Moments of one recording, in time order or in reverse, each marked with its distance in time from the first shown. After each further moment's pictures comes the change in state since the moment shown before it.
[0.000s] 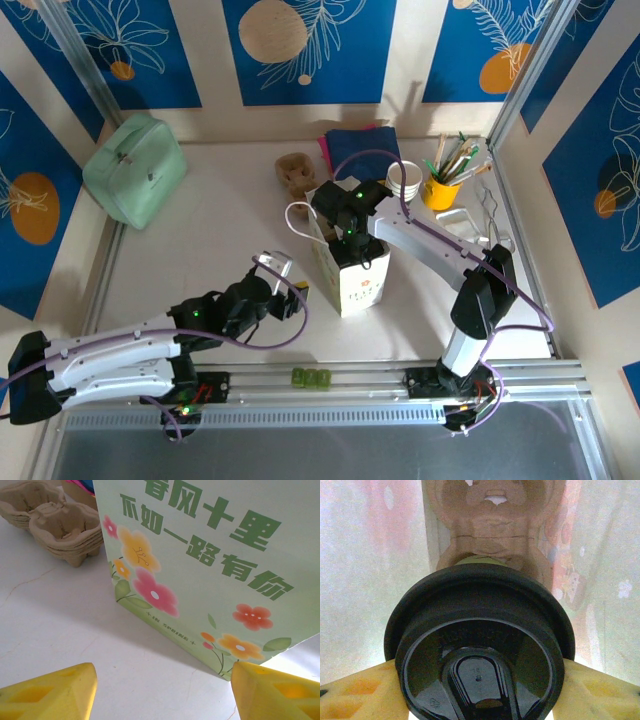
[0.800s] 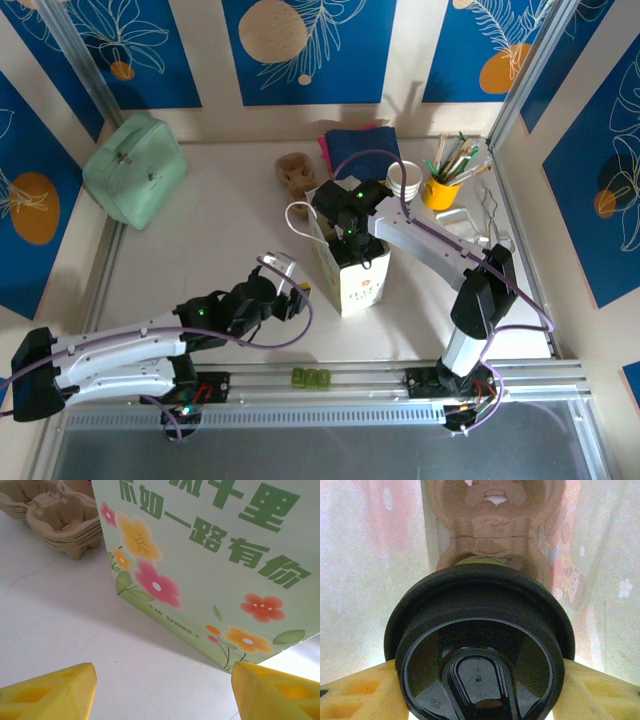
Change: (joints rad) left arm 0.000 0.039 0.000 -0.001 -0.003 0.000; right arm -0.010 0.000 -0.004 0.005 0.000 -0.001
